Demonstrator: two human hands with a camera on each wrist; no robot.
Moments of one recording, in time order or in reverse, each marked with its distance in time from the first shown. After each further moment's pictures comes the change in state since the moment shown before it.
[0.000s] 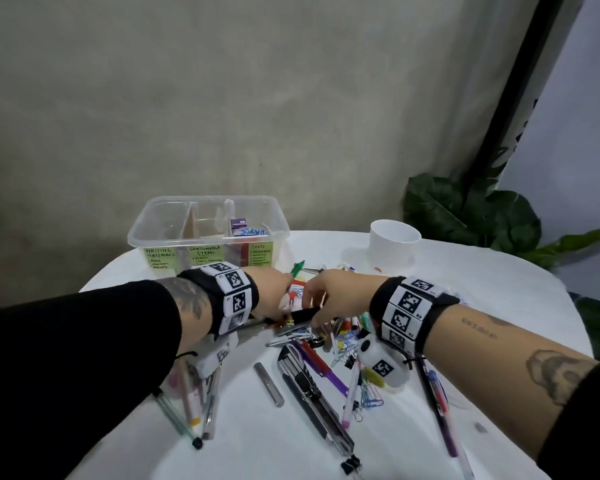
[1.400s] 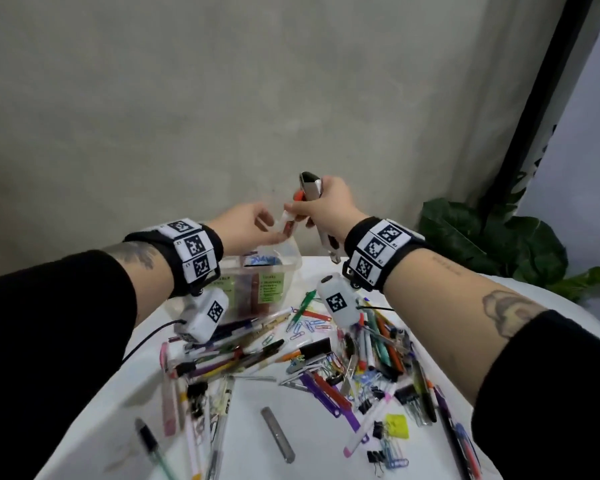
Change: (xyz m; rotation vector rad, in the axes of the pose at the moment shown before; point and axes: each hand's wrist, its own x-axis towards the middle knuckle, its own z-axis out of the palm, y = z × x) left_hand 0.007 -0.092 -0.075 -0.795 0.513 -0.186; right_hand 0.072 -0.047 -0.119 0.915 0.752 -0.049
